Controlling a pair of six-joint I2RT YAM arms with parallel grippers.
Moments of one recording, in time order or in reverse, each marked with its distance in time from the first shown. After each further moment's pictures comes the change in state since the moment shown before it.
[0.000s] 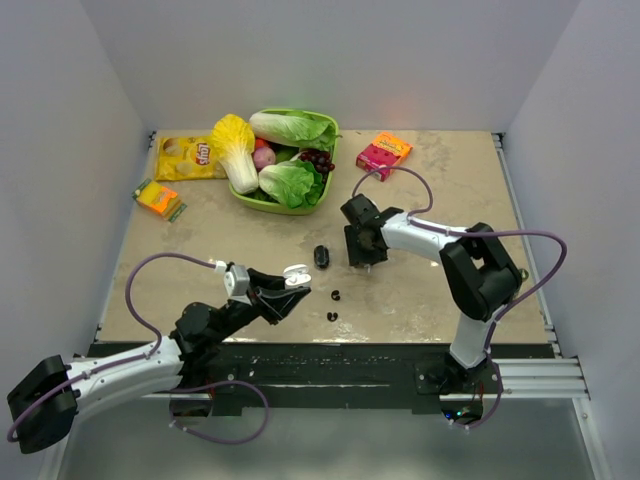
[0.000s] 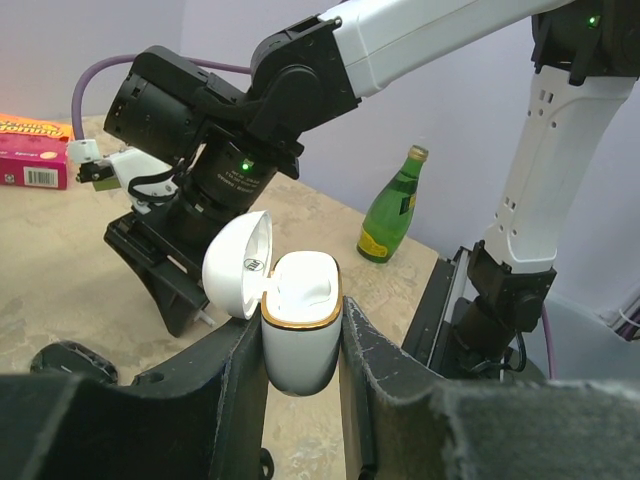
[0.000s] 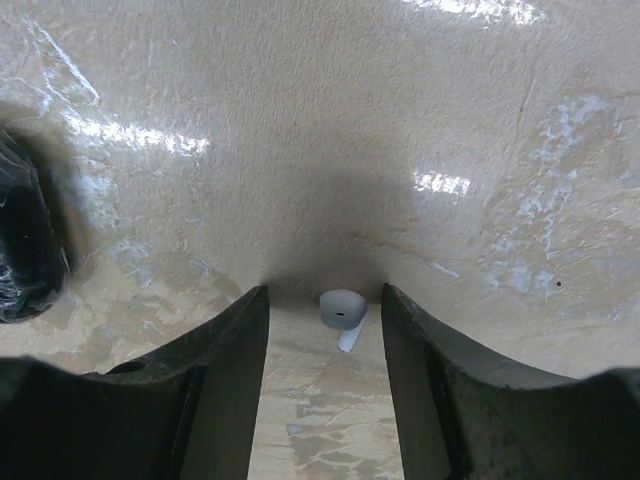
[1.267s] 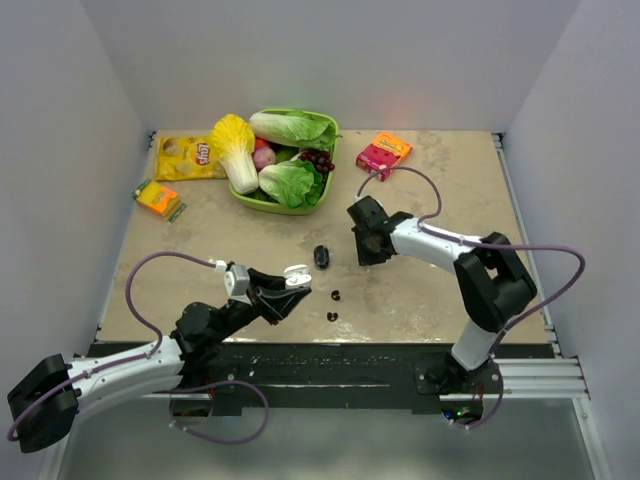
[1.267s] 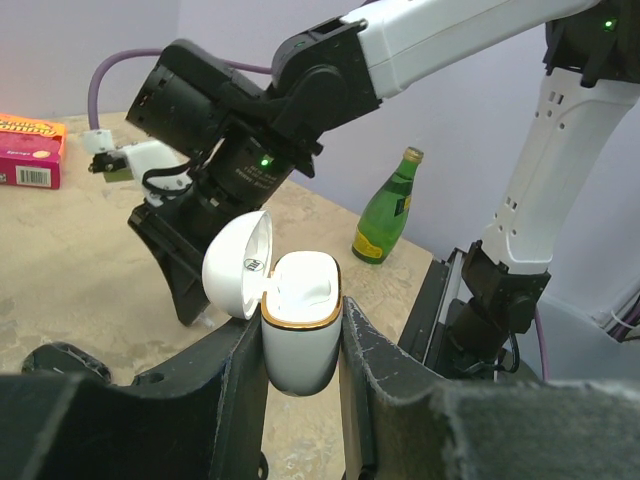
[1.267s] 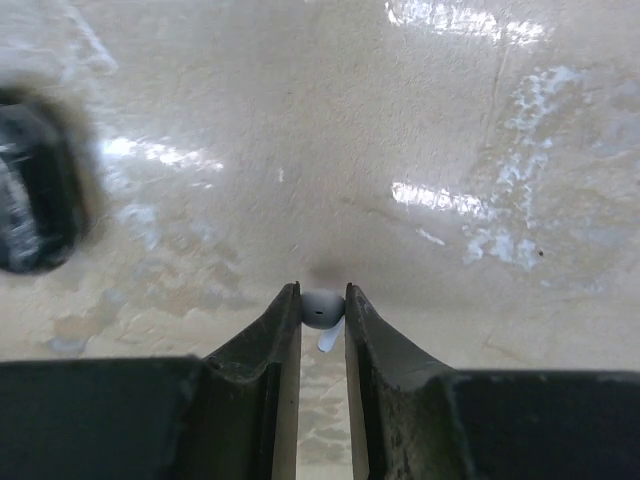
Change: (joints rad) left arm 0.000 0.010 0.000 0.013 0.006 -0.014; right arm -0.003 -0.068 -0.066 0.040 -0.012 0.000
